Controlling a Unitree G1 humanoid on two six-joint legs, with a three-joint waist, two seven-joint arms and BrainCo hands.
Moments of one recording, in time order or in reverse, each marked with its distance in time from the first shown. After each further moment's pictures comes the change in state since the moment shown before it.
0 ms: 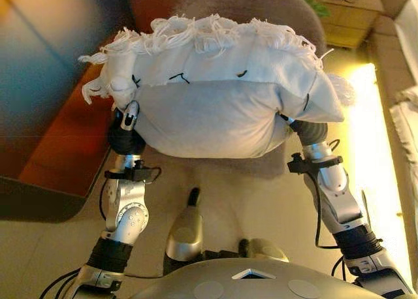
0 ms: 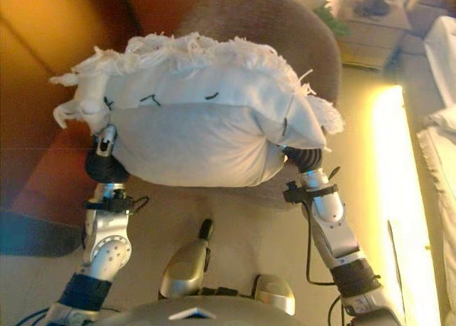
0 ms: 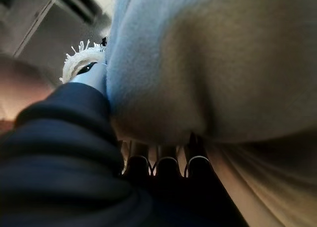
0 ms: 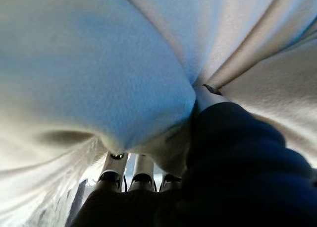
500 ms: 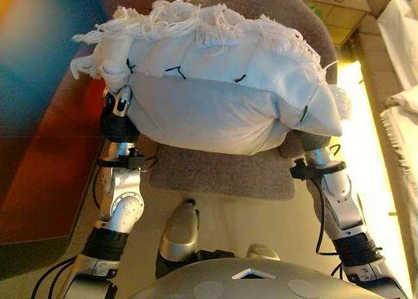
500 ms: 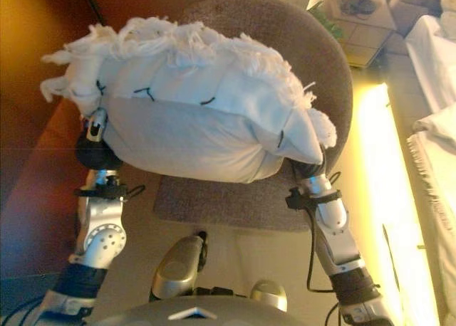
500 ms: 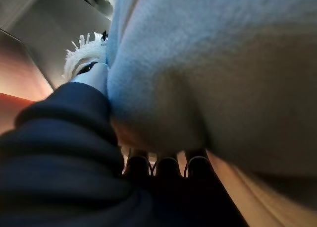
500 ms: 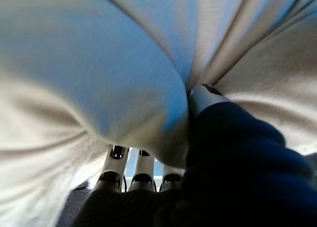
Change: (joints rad) left arm -0.075 0.044 0.042 -0.008 0.025 0.070 0.051; right arm 0.073 -0.010 -0.064 -0.051 0.086 -0.017 0.117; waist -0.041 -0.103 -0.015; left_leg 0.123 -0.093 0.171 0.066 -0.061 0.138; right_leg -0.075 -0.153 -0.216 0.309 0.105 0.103
